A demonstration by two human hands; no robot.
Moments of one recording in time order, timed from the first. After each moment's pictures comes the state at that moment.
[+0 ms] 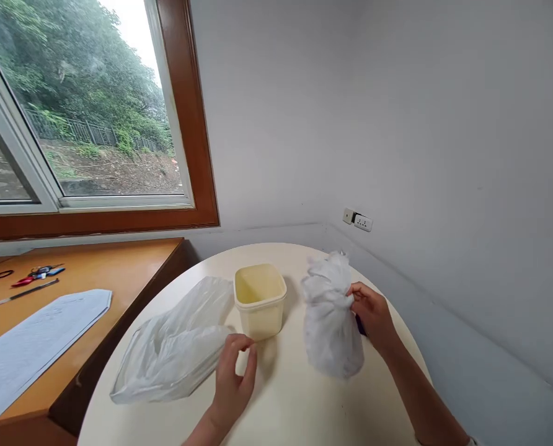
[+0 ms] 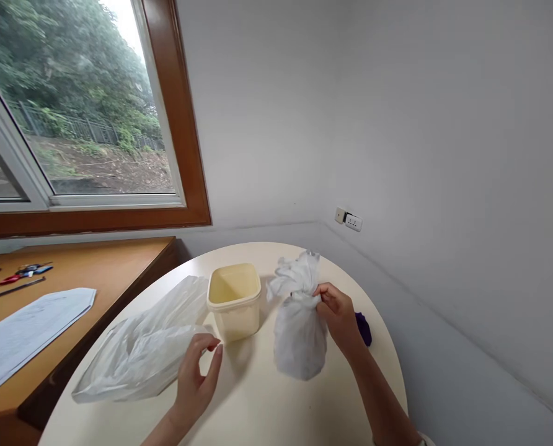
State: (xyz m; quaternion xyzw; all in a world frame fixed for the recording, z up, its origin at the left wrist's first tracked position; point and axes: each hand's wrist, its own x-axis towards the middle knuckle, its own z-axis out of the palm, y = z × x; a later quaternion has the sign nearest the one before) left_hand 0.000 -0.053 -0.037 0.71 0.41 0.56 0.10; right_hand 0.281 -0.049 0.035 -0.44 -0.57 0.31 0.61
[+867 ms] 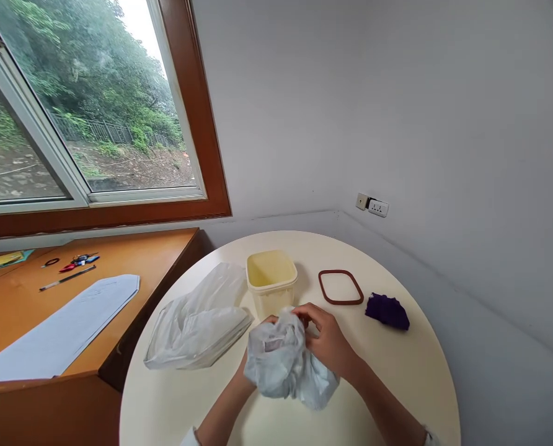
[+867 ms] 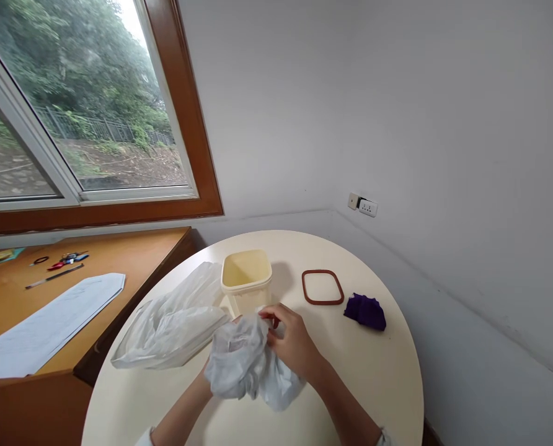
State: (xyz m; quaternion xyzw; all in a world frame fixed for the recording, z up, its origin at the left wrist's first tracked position) left_hand 0.020 -0.042 -0.046 0.64 0.39 0.43 0.50; right_hand 0.183 -0.072 0.001 -0.42 -0.70 0.32 0.48
